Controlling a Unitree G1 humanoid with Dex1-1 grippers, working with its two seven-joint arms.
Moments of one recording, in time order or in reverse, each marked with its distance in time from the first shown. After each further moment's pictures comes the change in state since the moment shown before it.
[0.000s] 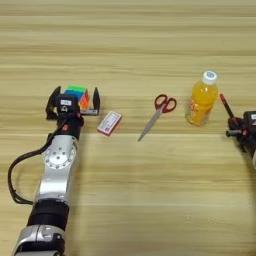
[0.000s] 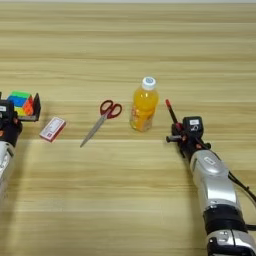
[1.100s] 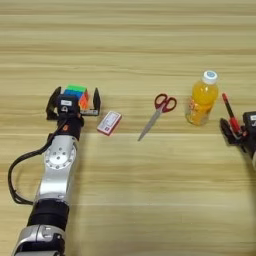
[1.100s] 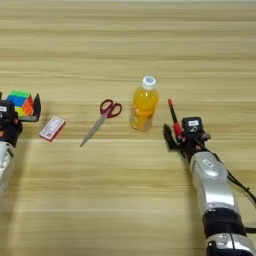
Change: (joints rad) left arm 0.000 0.000 -0.001 0.004 0.000 0.000 -0.001; right arm 0.016 0.010 -0.009 -0.008 -0.030 -0.044 -0.019
